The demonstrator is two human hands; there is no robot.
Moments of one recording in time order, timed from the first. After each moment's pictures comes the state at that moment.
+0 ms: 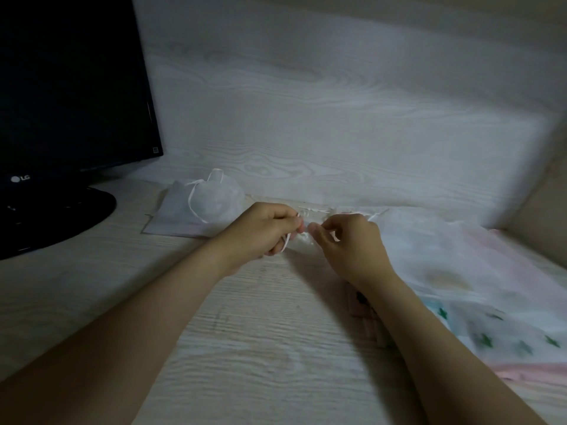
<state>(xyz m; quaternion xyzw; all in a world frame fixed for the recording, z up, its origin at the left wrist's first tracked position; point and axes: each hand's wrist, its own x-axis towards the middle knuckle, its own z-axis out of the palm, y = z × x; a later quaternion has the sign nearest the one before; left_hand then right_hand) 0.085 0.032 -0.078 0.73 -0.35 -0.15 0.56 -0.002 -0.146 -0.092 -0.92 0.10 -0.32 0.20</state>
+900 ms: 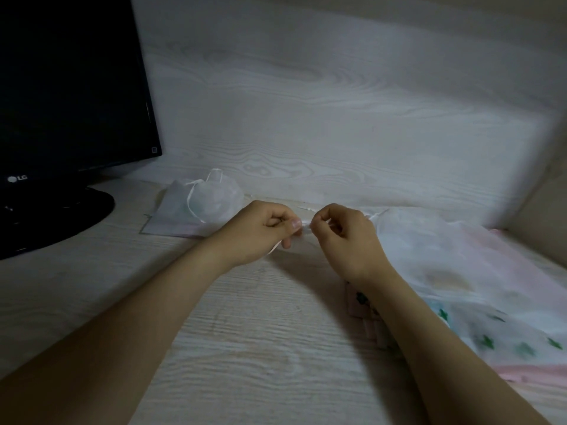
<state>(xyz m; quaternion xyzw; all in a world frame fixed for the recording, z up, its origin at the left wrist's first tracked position) 0.094 0.041 -0.082 0.76 -0.43 -0.07 0.49 -0.007 -0.132 -0.081 -0.89 0.07 -0.31 0.33</state>
